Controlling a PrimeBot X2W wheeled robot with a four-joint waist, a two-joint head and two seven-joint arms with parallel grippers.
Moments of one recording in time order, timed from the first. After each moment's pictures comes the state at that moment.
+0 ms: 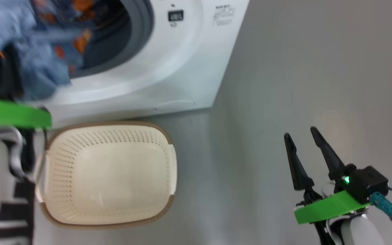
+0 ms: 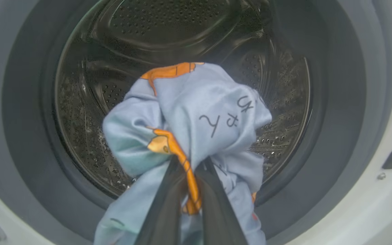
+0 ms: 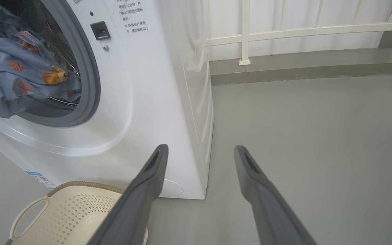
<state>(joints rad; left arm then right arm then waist) -0.64 0.18 0.02 0.33 -0.27 -0.12 -0.25 -0.14 -0.05 0.06 0.05 0.19 0.13 -0.26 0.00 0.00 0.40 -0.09</state>
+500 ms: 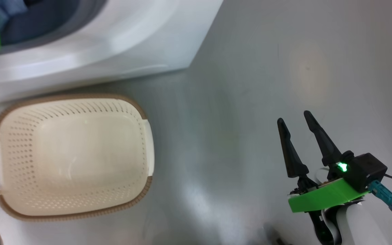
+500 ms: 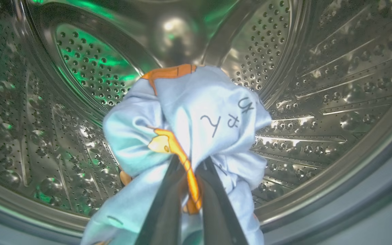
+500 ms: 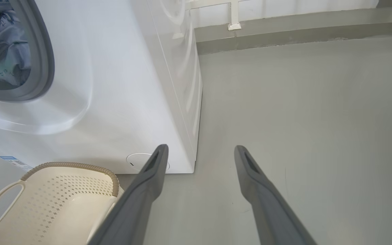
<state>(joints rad) -1.05 0.27 -0.03 0.61 -0.33 -0.13 -0.19 -0.21 -0.05 0.10 0.04 0.22 0.13 -0.26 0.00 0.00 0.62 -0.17</state>
